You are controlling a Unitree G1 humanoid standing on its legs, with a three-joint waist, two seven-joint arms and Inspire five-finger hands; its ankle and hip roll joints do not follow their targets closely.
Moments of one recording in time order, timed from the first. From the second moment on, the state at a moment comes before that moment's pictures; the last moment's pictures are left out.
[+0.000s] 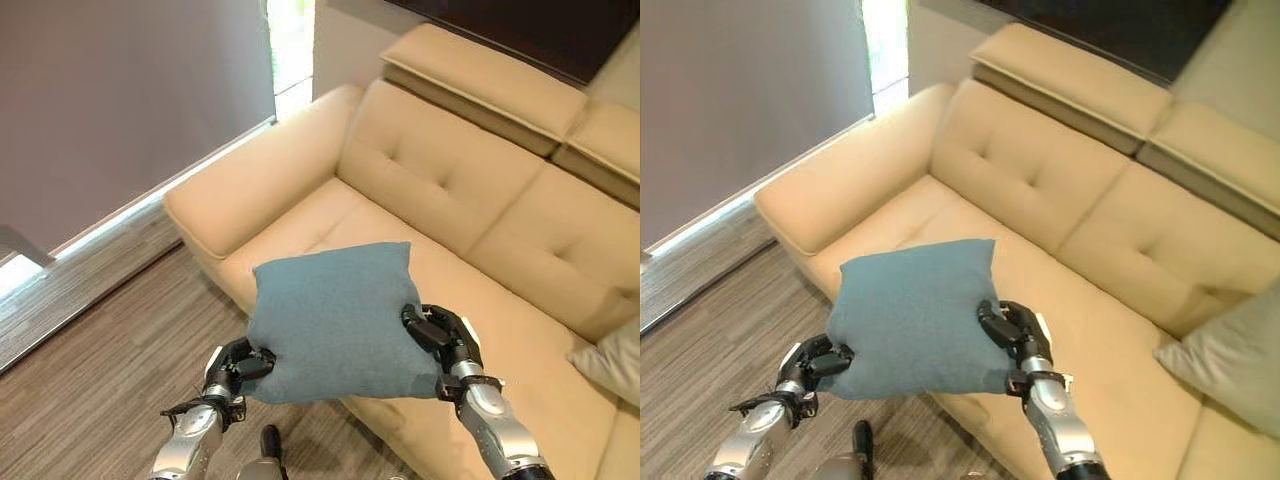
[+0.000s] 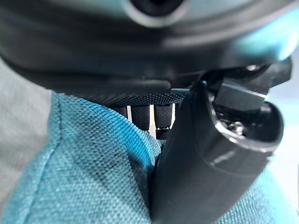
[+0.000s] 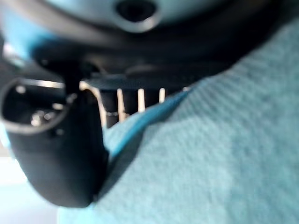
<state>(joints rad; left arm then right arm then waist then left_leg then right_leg) 0.05 0.39 -0.19 0.38 -0.52 0.02 0.08 -0.02 -0.32 0.16 0.25 0.40 0.01 -0.13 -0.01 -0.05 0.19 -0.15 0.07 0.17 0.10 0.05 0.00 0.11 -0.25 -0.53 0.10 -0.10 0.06</state>
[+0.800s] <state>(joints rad) 0.08 0.36 -0.23 0.50 -0.43 0.05 0.10 0.01 -0.32 0.21 0.25 0.38 0.06 -0.12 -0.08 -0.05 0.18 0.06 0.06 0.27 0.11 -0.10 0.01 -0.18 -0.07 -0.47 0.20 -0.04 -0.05</state>
